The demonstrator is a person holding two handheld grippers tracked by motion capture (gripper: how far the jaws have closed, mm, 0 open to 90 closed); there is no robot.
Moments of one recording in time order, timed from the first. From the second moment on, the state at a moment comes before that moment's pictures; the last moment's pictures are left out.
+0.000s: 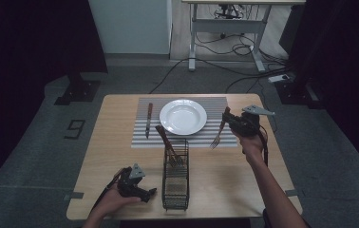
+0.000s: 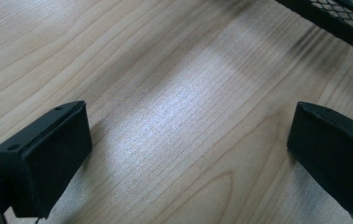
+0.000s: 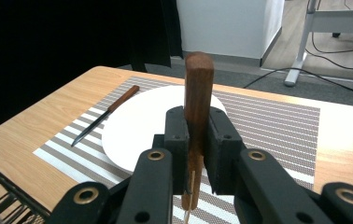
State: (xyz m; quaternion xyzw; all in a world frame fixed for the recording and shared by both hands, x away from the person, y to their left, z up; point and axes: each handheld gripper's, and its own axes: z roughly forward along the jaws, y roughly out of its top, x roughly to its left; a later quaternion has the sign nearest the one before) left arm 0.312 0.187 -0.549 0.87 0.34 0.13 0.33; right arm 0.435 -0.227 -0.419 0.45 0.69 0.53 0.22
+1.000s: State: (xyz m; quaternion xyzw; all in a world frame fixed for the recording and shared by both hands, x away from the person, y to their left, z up) left arm 0.313 0.185 -0.549 0.87 0.34 0.12 0.33; right arm 0.454 -0.224 -0.440 0.47 0.69 0.49 0.24
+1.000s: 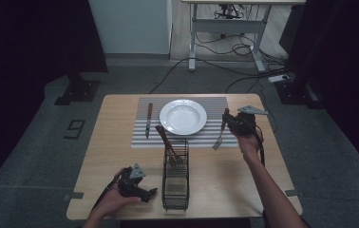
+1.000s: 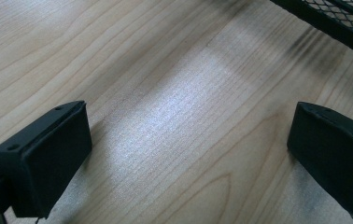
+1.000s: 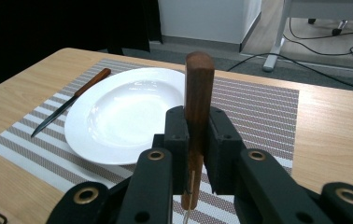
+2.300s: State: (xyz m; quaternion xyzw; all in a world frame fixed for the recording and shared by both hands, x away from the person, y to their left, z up) left arm 0.313 0.185 -0.549 0.87 0.34 0.12 0.33; right arm 0.532 -0.195 -0.455 0.51 0.71 0.43 0.24
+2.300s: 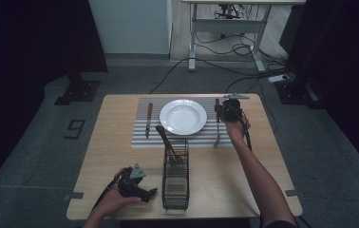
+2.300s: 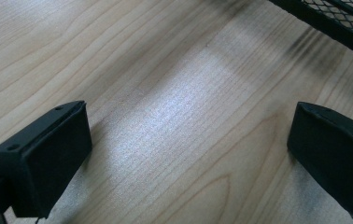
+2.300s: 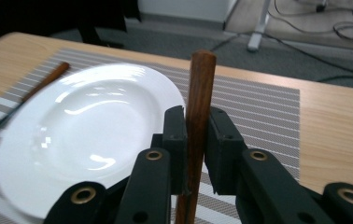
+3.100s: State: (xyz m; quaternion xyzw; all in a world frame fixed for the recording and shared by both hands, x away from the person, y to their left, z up) left arm 0.313 0.185 -0.549 0.87 0.34 0.12 0.33; right arm 0.578 -0.193 -0.499 0.56 0.70 0.39 0.20
